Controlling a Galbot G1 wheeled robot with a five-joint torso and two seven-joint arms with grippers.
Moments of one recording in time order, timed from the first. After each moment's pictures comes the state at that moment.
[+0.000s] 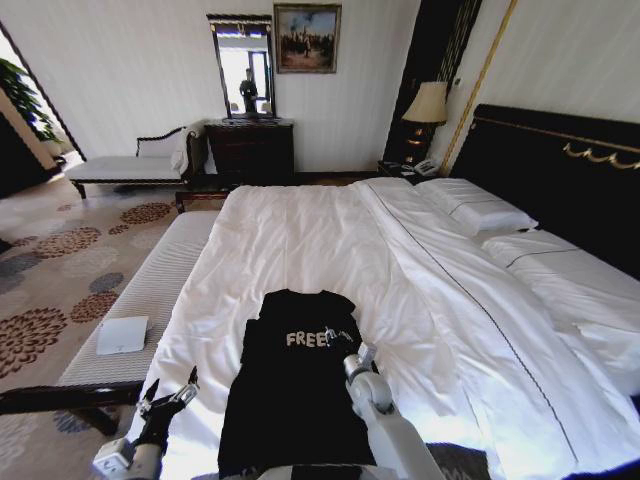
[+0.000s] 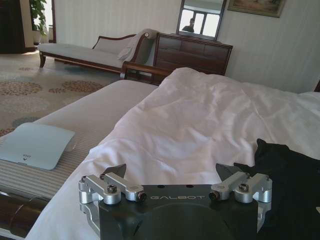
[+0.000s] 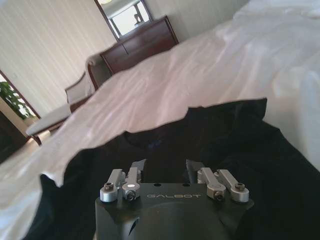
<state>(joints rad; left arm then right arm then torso) 2.01 -1.28 -0.72 -2.17 -0.58 -0.04 -0.18 -1.35 1.47 0.26 1.78 0.52 -0.18 0.06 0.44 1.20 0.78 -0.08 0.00</state>
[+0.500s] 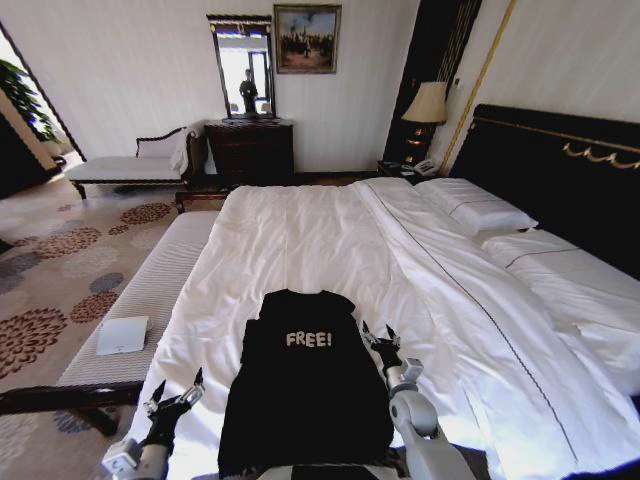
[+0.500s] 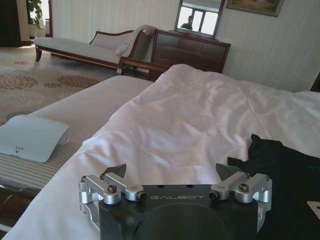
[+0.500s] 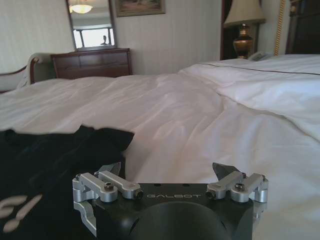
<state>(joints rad) 2.00 -1.29 -0.70 -2.16 -0.58 -0.06 -0.18 -1.41 1.42 0.49 1.66 0.21 0.05 0.03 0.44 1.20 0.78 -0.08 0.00</state>
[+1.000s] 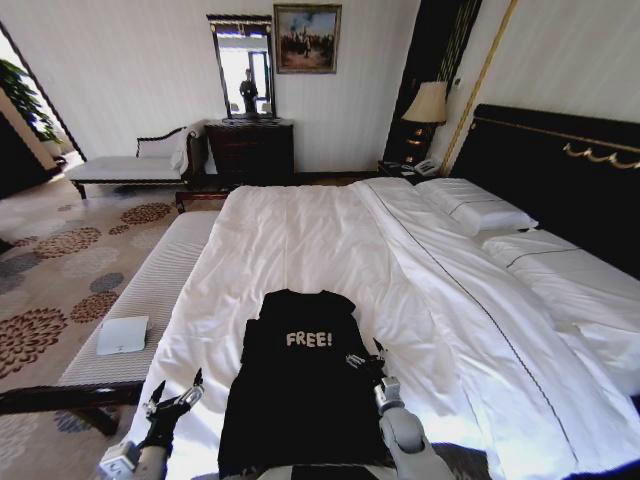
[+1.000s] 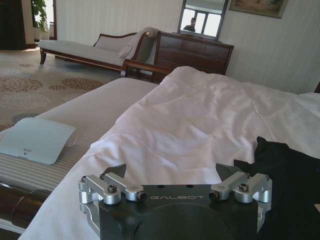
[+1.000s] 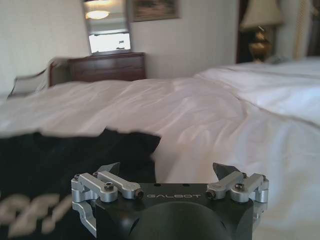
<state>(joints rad) 2.02 -1.29 -0.72 -2.16 -0.60 -0.06 -0.17 -1.38 1.41 0.44 1.69 0.28 0.02 0.05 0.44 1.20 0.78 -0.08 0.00</state>
